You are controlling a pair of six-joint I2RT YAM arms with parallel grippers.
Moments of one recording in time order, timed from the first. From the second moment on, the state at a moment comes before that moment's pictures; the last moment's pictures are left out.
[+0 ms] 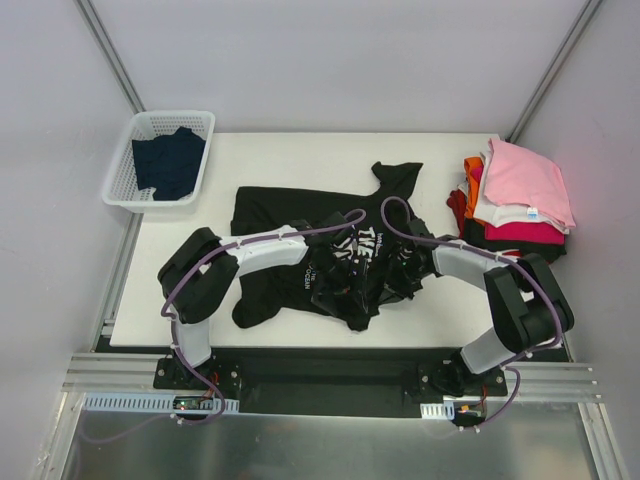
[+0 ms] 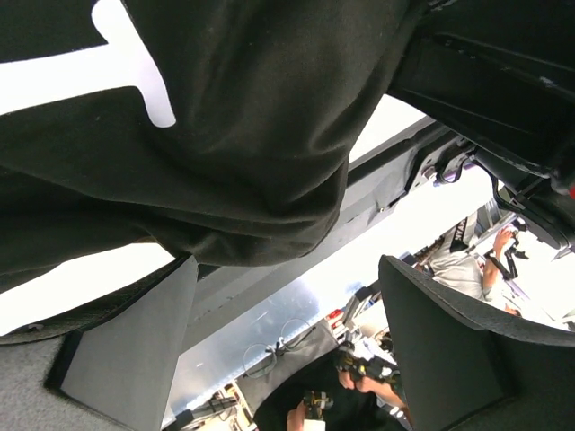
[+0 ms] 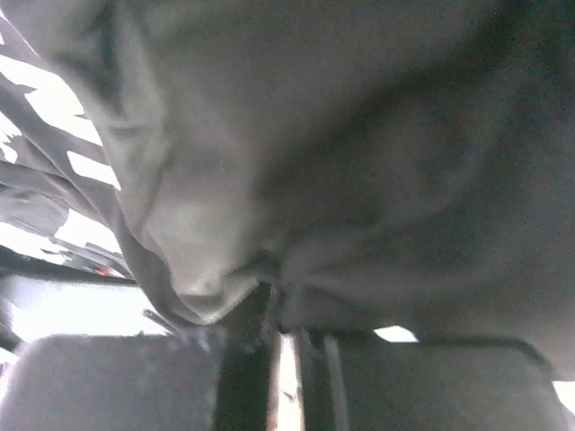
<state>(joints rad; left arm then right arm) -0.88 1.86 1.23 -0.63 0.60 -0.84 0.43 1.55 0.73 -0.53 -0.45 0.79</state>
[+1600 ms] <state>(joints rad) -0.82 1.80 1.30 -0.64 0.57 -0.85 0.30 1.69 1.44 -0.96 -0.39 0.54</state>
